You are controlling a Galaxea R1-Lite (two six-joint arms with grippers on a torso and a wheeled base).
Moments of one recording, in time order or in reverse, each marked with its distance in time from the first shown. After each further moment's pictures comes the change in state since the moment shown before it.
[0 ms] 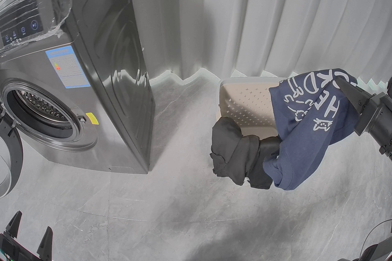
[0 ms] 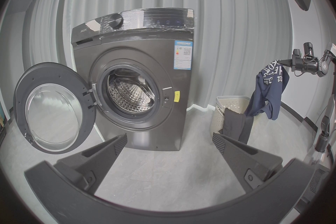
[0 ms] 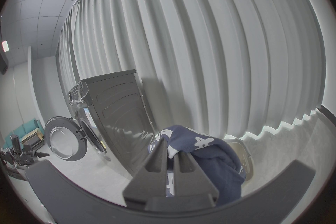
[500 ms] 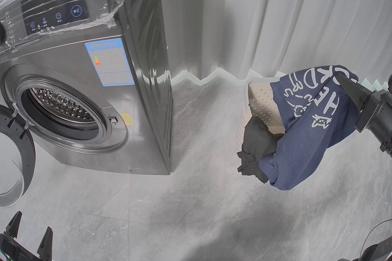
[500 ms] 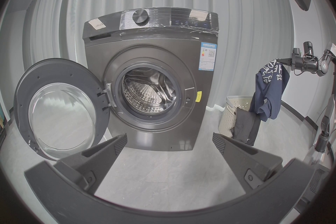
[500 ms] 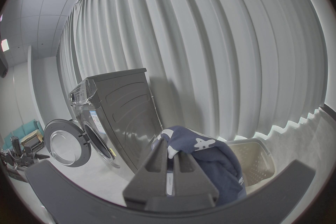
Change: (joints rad) left arm 0.000 0.000 0.000 0.000 0.000 0.000; right arm 0.002 0.001 -0.016 0.002 0.001 0.000
